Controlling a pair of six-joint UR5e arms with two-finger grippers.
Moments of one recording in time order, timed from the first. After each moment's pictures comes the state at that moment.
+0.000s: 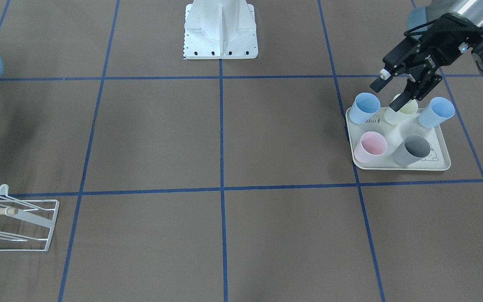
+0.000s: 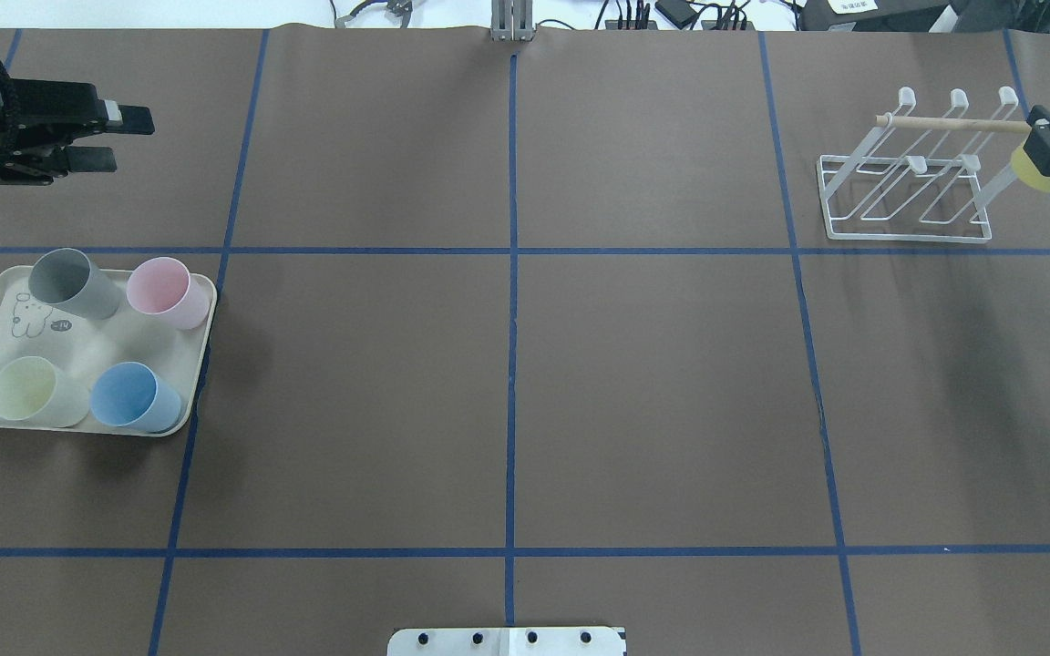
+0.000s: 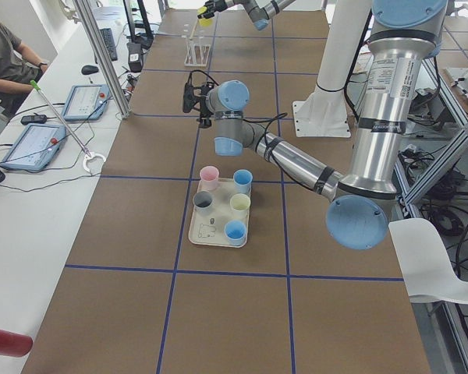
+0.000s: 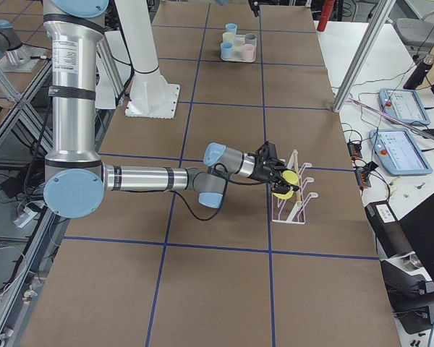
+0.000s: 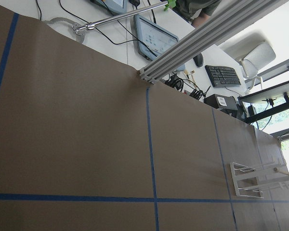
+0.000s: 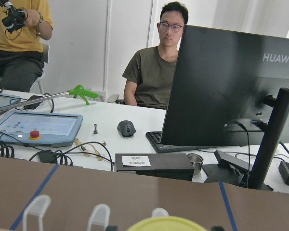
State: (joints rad) left arm -1.05 -1.71 -1.91 -2.66 -2.15 -1.48; right arm 1.00 -1.62 1.52 -0.21 1.27 0.77
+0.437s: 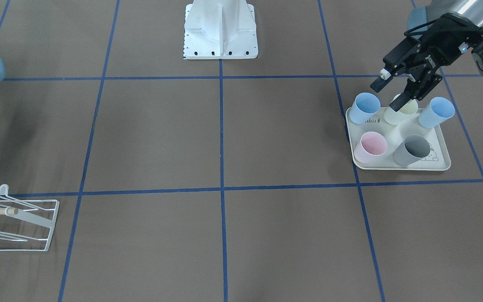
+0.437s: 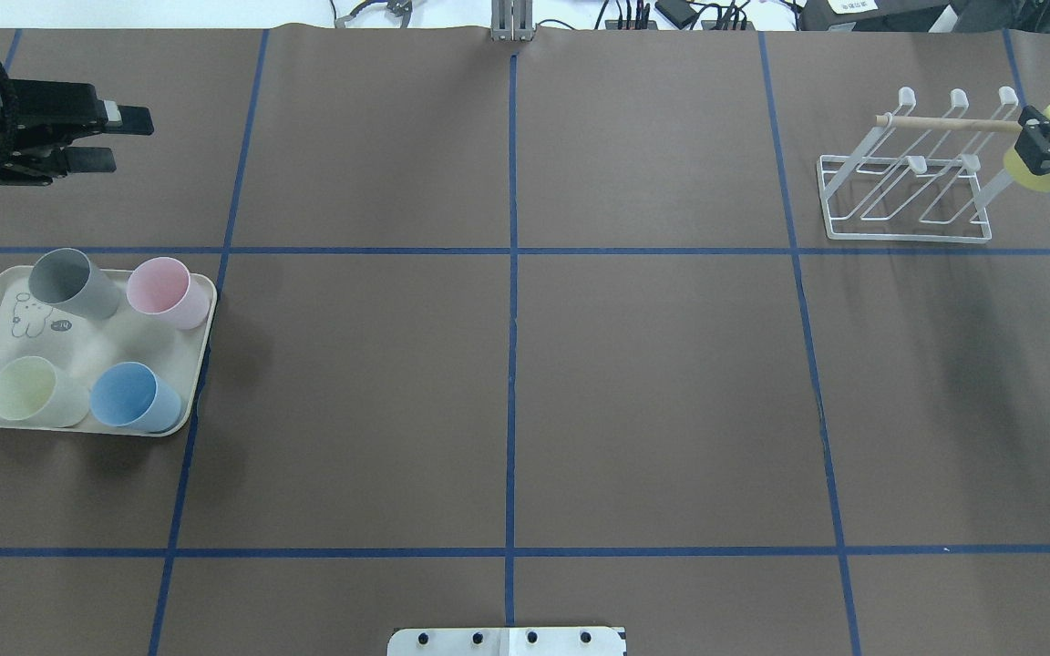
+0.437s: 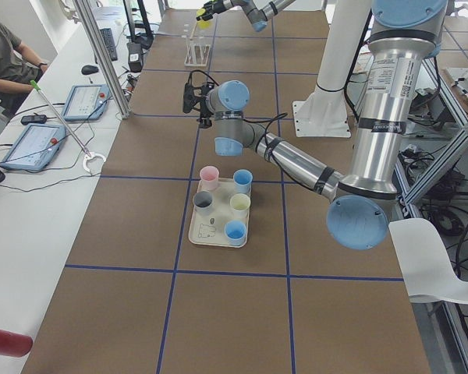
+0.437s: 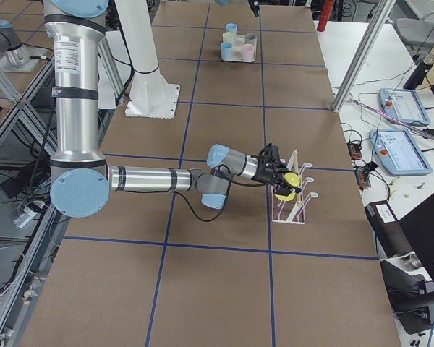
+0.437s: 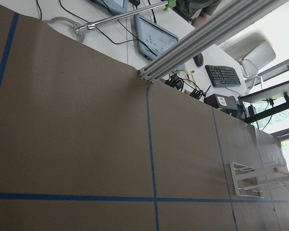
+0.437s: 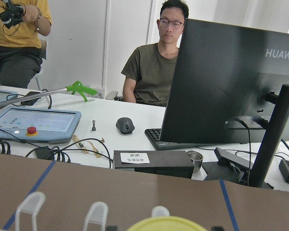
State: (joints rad) left arm -1.05 -1.71 -1.91 -2.66 -2.15 -1.48; right arm 1.00 -1.59 1.47 -0.20 1.27 0.77
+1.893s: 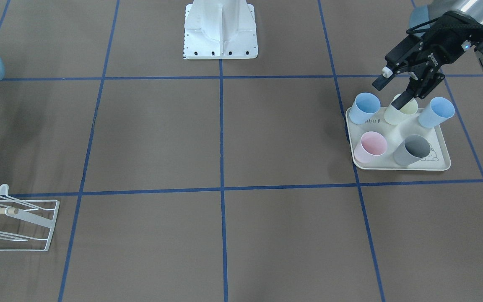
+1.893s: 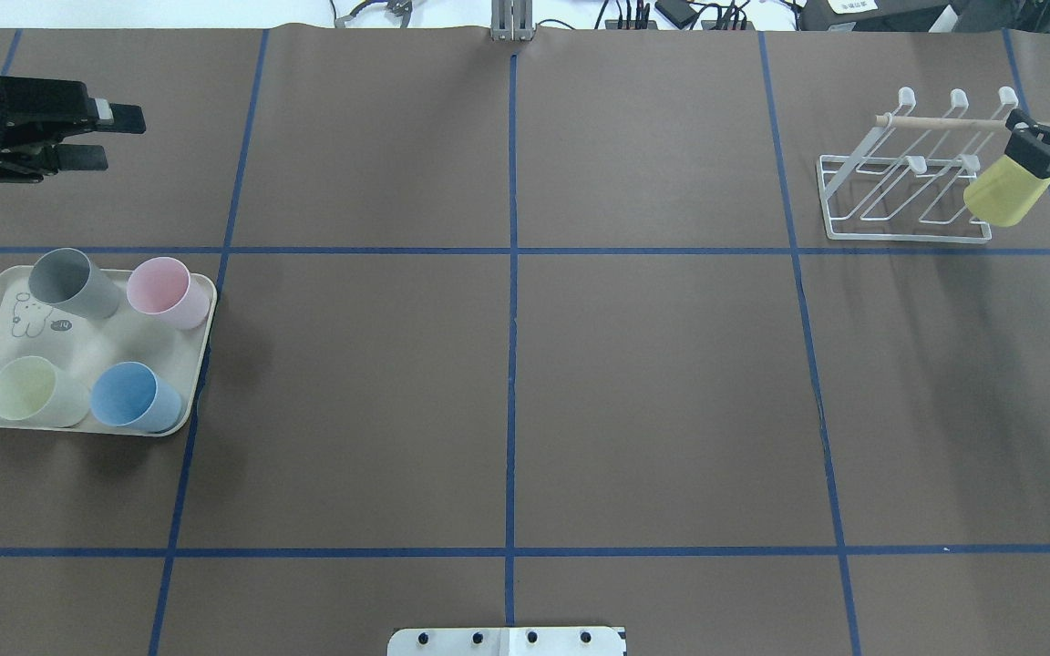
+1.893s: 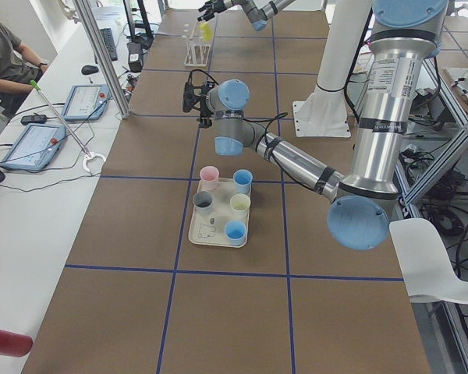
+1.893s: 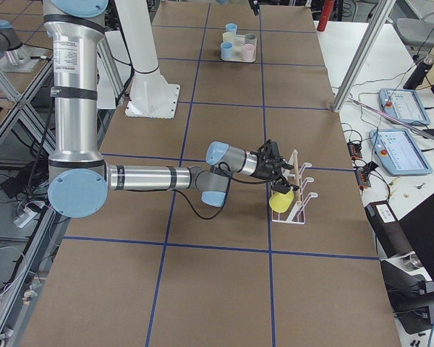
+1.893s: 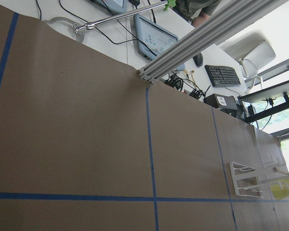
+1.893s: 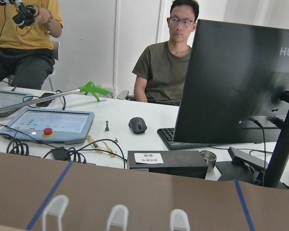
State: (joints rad) left arm -1.09 -1.70 -1.91 -2.65 -2.19 -1.44; right arm 1.02 -1.62 1.54 -0.21 1.35 0.77
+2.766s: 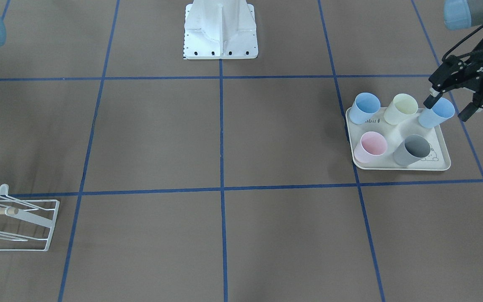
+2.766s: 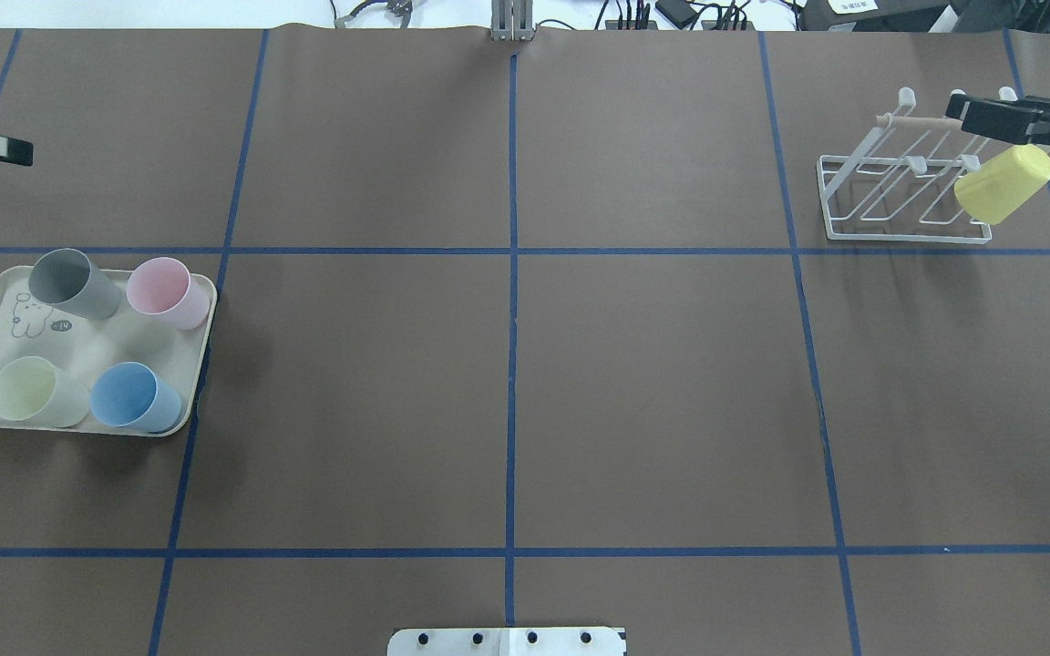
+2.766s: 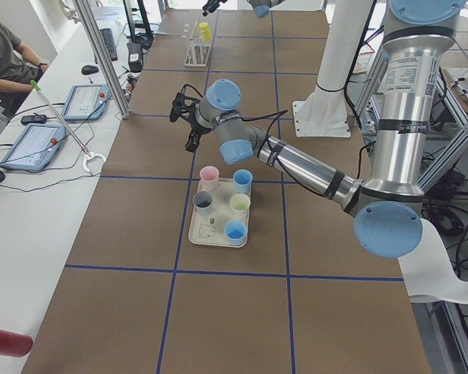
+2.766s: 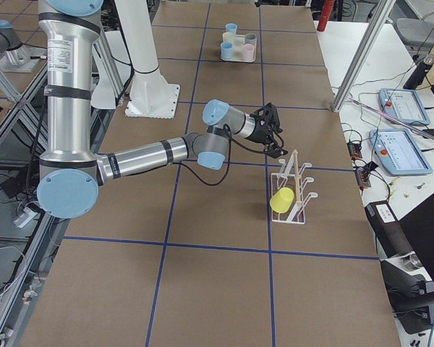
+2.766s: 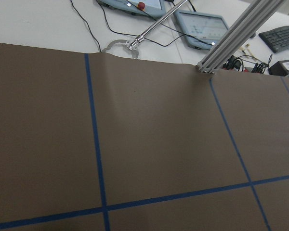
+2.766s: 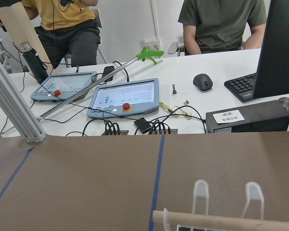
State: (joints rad) left arm -1.22 -1.61 -1.95 -2.10 -2.26 -0.69; right arm 1.05 -1.57 1.90 -0.62 1.74 1.00
